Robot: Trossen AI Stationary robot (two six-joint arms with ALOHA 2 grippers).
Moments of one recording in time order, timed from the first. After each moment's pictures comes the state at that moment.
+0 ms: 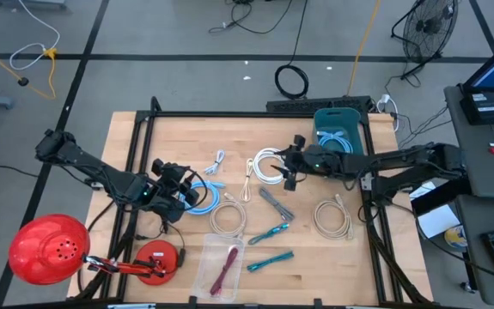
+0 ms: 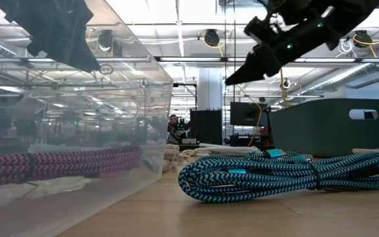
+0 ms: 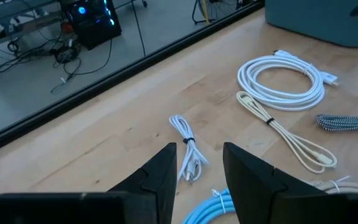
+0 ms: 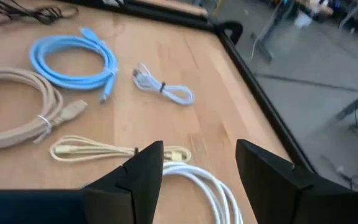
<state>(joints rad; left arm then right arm) -0.42 1.15 0.77 -0.79 -1.00 -1.05 -0.13 1.30 0.64 0.24 0.20 -0.22</state>
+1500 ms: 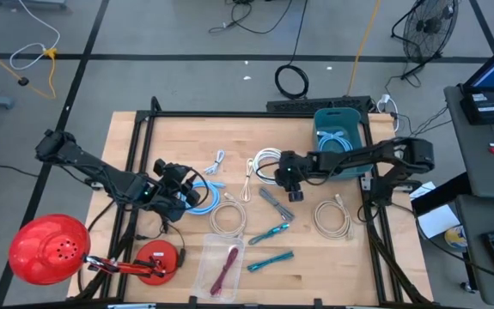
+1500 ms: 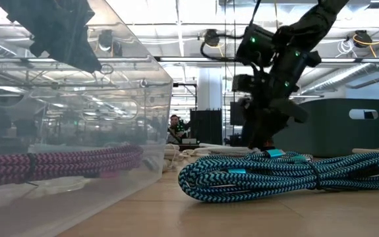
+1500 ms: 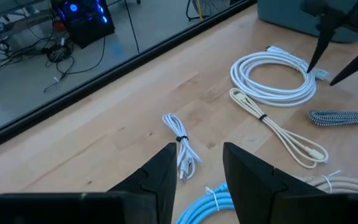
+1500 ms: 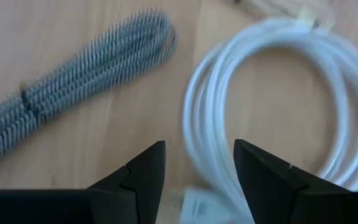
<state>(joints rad) -0.42 1.15 0.77 -0.74 -0.98 -1.00 -0.18 1.60 0.78 -0.19 0.00 -0.36</state>
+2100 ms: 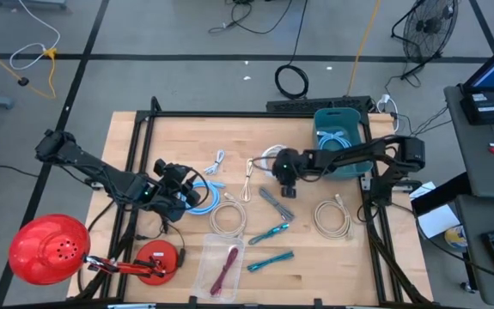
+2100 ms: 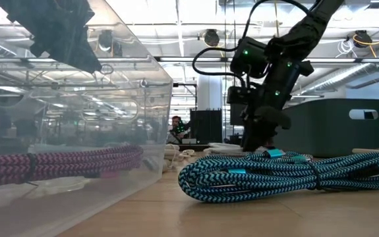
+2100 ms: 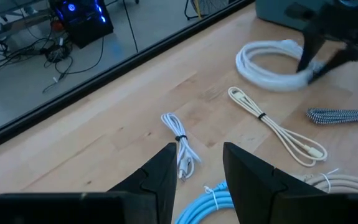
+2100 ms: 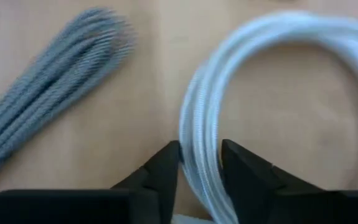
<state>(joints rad) -0.42 1.15 0.77 -0.74 -0.97 -0.99 -0.22 1.67 0.80 -0.16 0.02 -0.11</state>
